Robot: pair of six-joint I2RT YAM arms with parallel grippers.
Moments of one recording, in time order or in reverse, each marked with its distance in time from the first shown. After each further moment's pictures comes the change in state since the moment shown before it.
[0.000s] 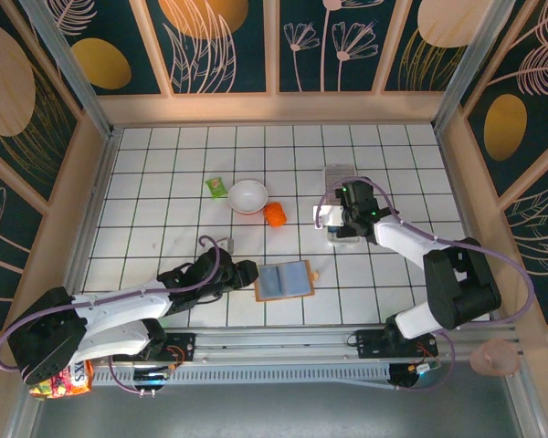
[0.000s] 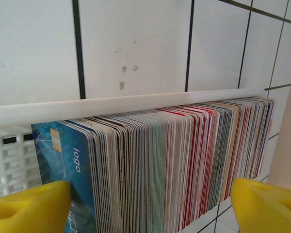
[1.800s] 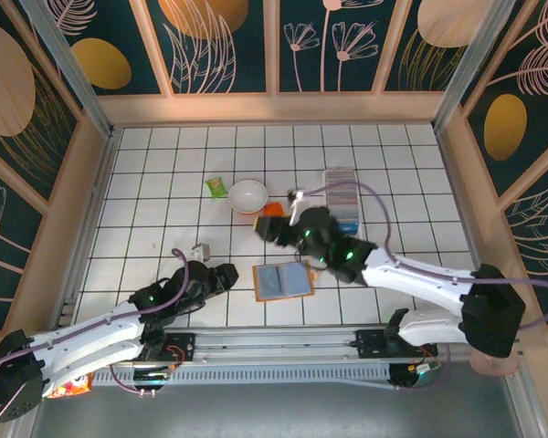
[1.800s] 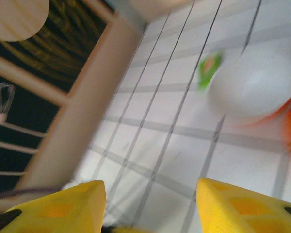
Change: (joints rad) left arm 0.000 -0.377 -0.133 -0.163 -0.142 -0.060; right arm 0.546 -0.249 0.001 0.300 -0.035 2.062
